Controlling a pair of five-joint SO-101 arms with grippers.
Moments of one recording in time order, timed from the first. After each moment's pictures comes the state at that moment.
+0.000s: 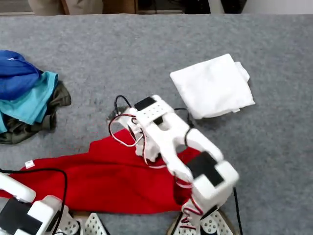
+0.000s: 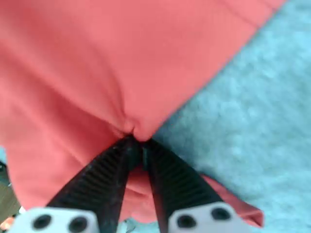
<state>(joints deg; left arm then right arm) -67.9 -15.6 17.1 98.4 -60.0 -36.3 10.2 22.9 80.6 20.4</state>
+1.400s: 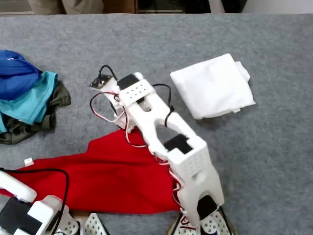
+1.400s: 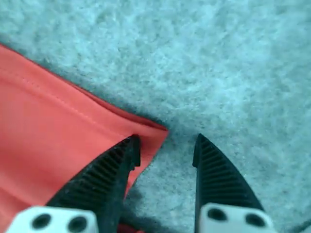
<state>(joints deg) -66.7 -15.5 20.0 92.6 -50.6 -37.4 36.8 -15.9 82.9 11.6</state>
